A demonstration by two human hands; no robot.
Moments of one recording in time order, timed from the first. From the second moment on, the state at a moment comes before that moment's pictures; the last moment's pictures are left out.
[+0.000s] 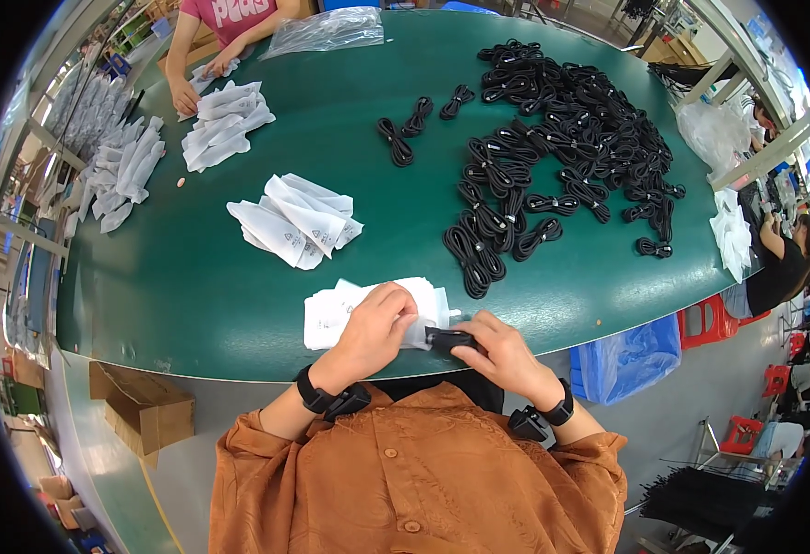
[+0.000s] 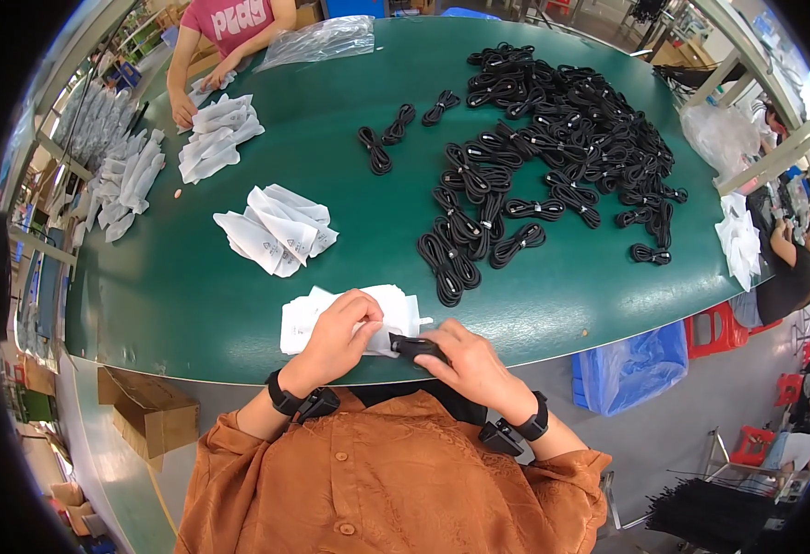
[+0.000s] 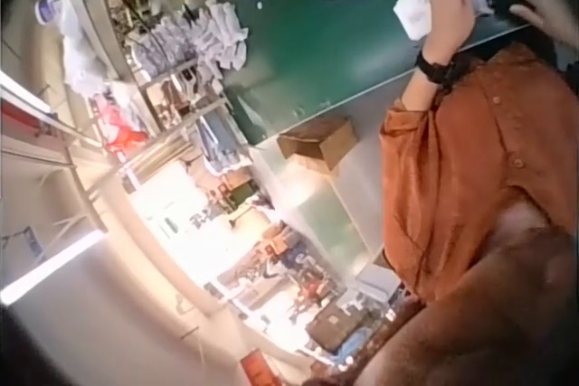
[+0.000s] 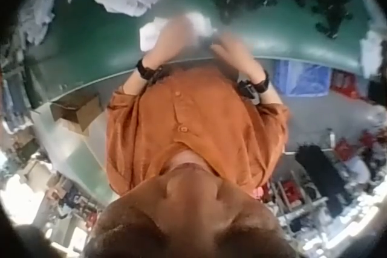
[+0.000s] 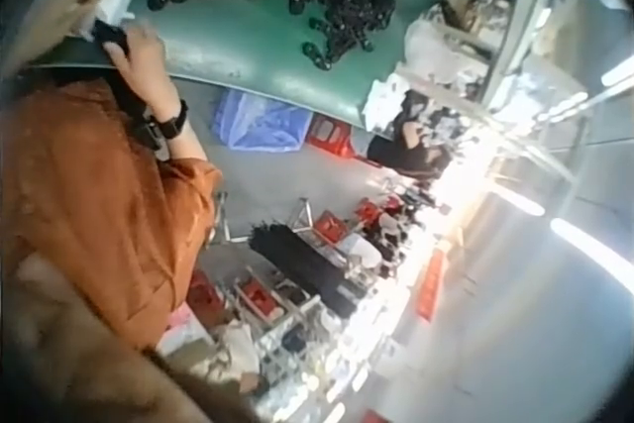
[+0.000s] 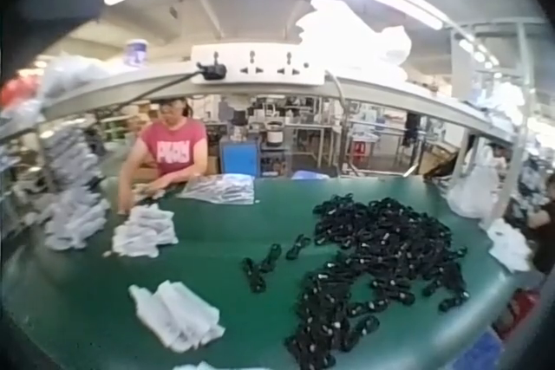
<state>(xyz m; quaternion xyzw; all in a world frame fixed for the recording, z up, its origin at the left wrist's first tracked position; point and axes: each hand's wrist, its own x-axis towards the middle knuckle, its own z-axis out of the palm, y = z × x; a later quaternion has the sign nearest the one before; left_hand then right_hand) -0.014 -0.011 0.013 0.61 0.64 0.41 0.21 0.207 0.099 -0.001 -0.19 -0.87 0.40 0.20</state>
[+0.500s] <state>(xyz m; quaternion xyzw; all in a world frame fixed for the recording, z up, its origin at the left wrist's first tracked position) -0.028 0.006 0.046 0.50 0.55 0.56 0.36 0.153 0.091 0.030 -0.14 -0.79 0.43 0.41</state>
